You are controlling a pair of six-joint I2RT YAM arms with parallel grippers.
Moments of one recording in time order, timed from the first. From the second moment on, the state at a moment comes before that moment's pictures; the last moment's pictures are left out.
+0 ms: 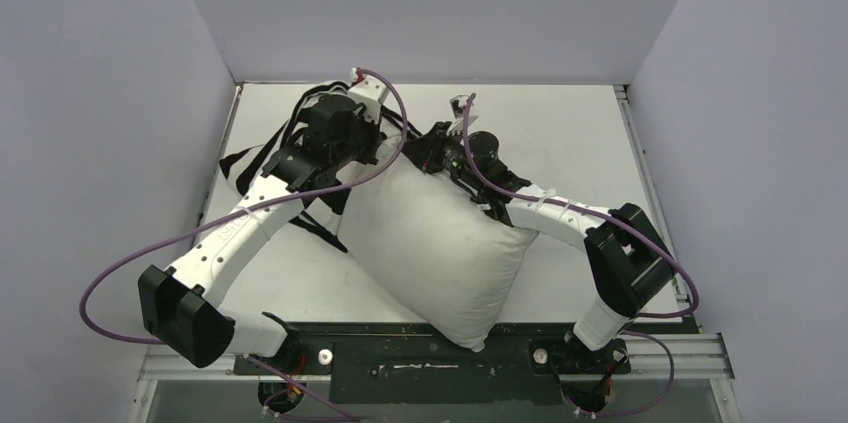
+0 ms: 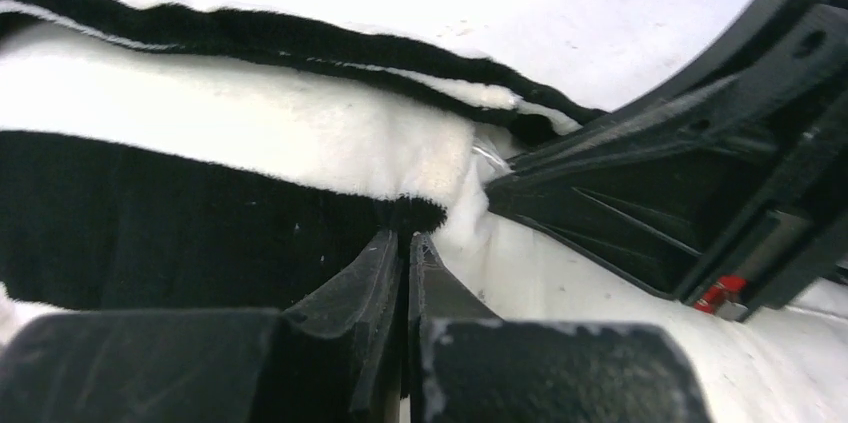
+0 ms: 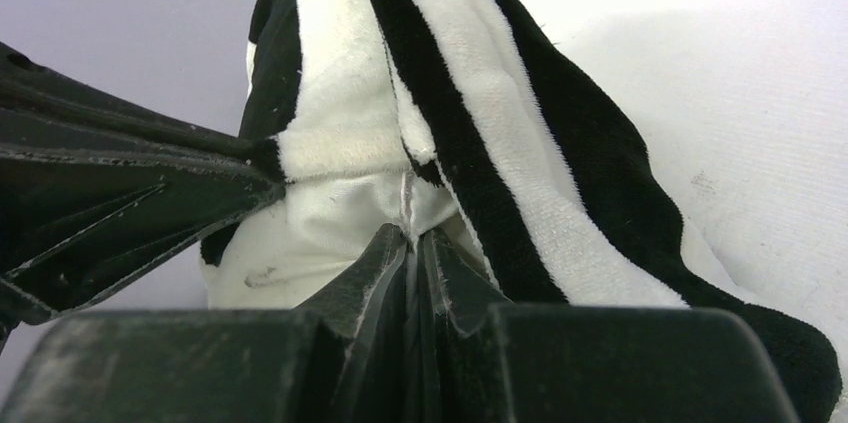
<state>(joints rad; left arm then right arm) -0.55 1.36 1.31 -0.41 -0.12 -0.07 0.68 1.64 1.02 0.56 -0.17 0.65</state>
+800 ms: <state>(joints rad) -0.67 1.29 1.10 -0.21 0.12 -0.29 0.67 1.66 0.95 0.64 0.04 0.81</state>
